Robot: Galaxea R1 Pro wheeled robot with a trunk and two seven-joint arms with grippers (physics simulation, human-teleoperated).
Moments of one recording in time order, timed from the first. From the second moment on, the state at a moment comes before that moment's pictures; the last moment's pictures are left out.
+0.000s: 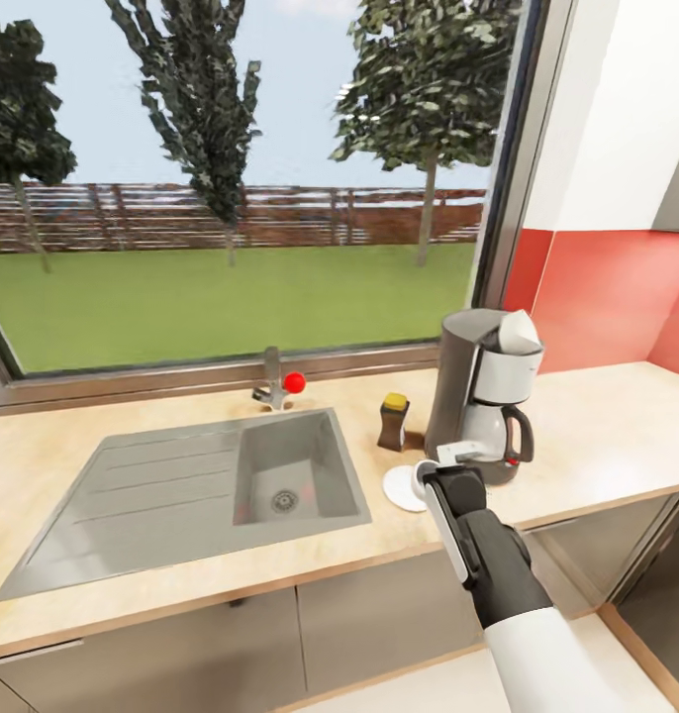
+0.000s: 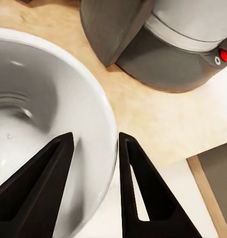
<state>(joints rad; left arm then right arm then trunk) 0.02 0.17 0.00 -0.08 0.09 -0.04 0.00 -0.63 0.11 0.14 -1.24 0.05 1.03 -0.41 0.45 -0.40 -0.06</state>
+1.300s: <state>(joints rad) 0.02 0.17 -0.01 -0.02 0.09 0.05 0.10 -0.63 0.11 0.14 -1.13 0.06 1.03 -0.42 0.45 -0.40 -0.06</state>
